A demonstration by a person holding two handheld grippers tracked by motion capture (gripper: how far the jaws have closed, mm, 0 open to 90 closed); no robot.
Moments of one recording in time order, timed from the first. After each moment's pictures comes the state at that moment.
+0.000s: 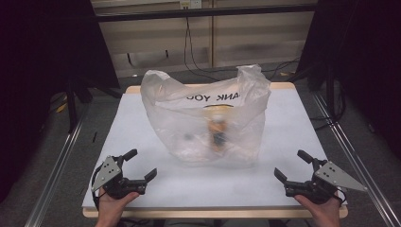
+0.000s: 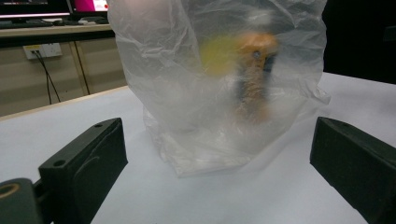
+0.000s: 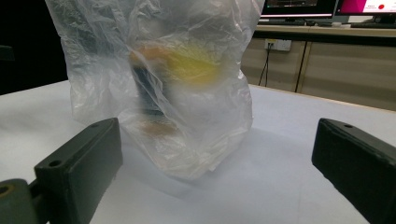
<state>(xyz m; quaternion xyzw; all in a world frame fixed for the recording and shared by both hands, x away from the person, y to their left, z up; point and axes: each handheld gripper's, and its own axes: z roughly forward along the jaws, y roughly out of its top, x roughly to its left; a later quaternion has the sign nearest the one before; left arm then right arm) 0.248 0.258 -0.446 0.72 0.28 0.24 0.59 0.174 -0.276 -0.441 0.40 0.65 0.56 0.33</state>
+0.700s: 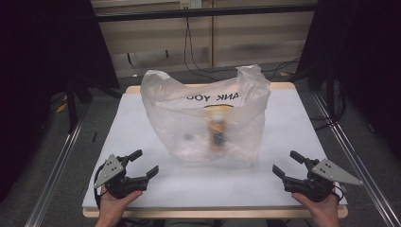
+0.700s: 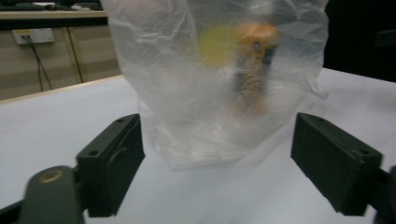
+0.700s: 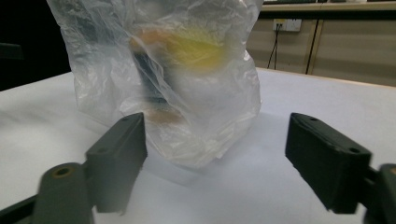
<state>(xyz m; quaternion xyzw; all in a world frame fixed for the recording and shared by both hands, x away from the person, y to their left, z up) 0.253 0.255 -0.449 0.73 0.28 0.22 0.58 0.181 -0.276 -0.445 0.42 0.66 0.55 0.29</state>
